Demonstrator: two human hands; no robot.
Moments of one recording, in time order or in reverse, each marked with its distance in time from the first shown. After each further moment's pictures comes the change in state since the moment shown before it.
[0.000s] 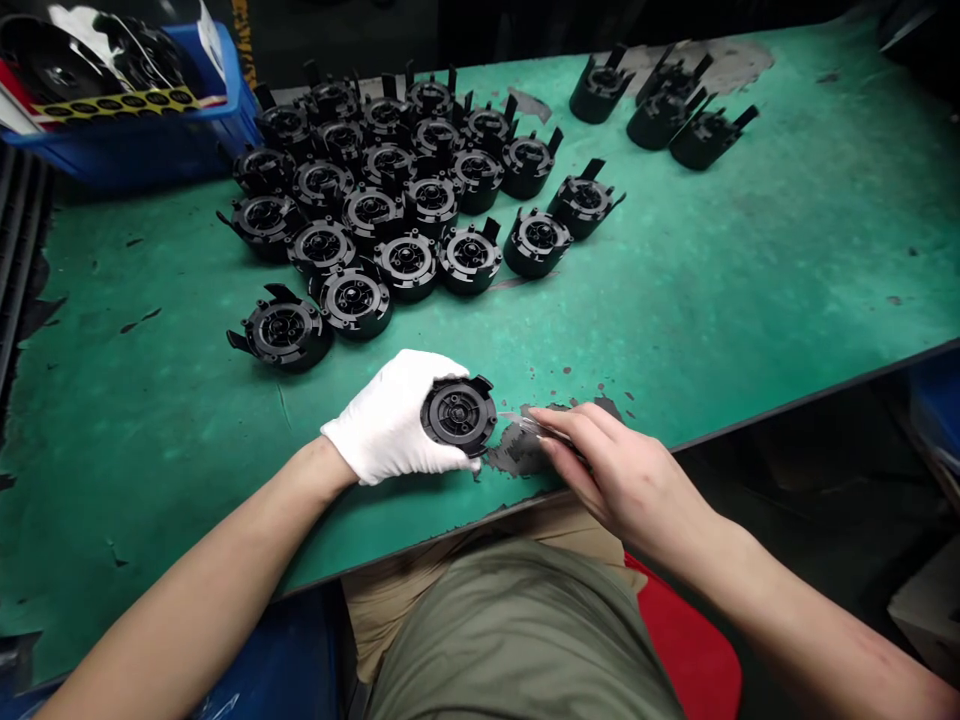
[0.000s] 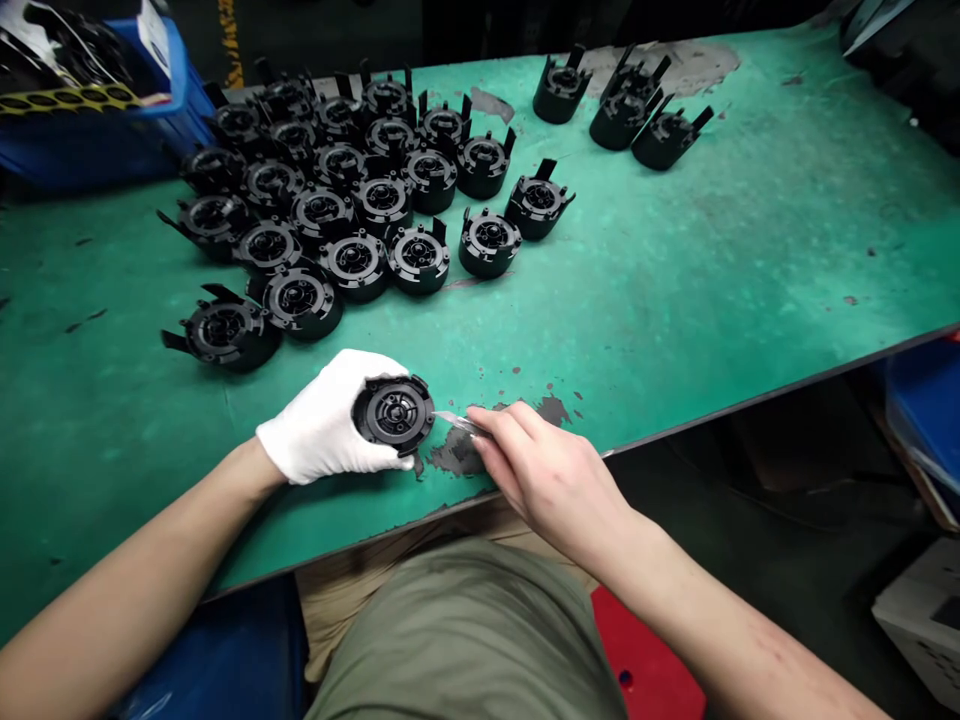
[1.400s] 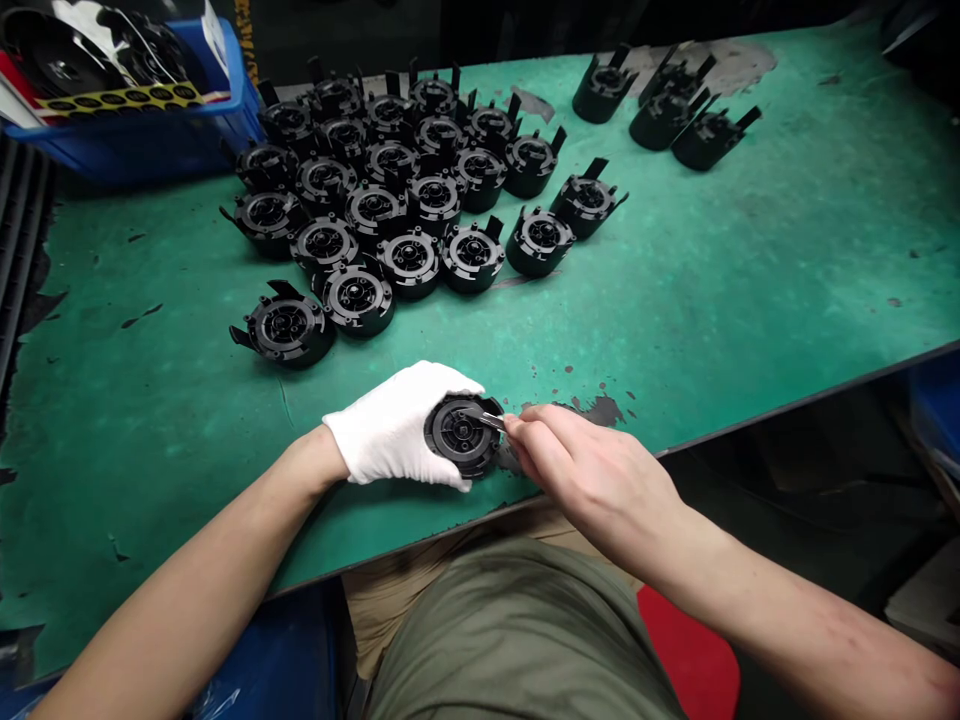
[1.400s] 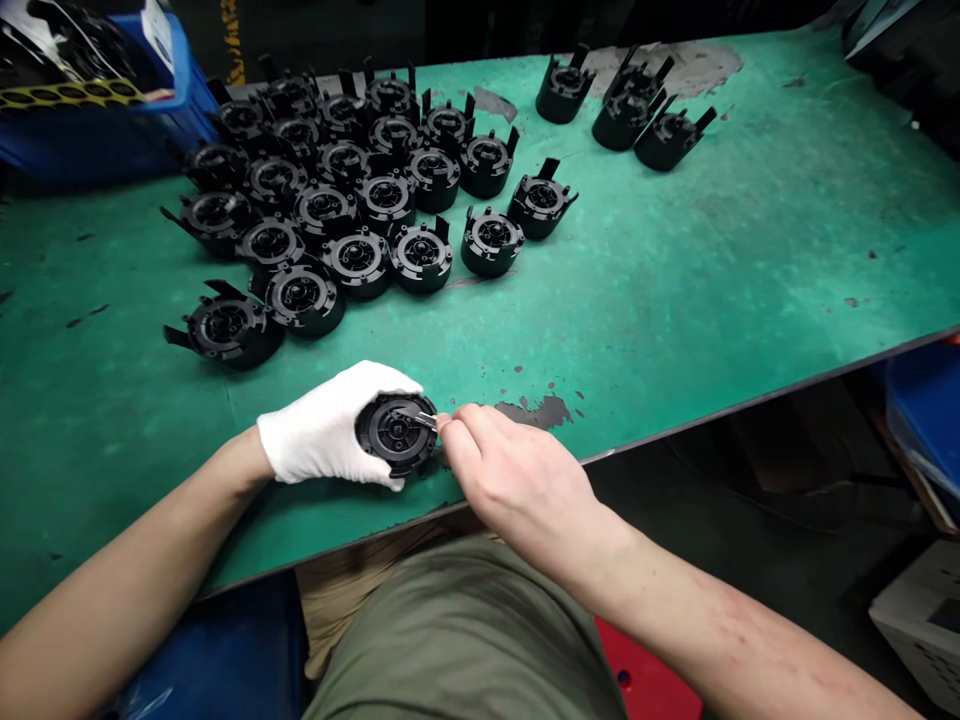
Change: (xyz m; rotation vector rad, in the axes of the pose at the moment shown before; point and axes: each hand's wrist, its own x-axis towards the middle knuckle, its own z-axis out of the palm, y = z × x) left_hand 0.010 0.005 -0.011 -0.067 -0.255 0.071; right_hand 0.030 -0.032 -0.005 -0.317 0.020 -0.224
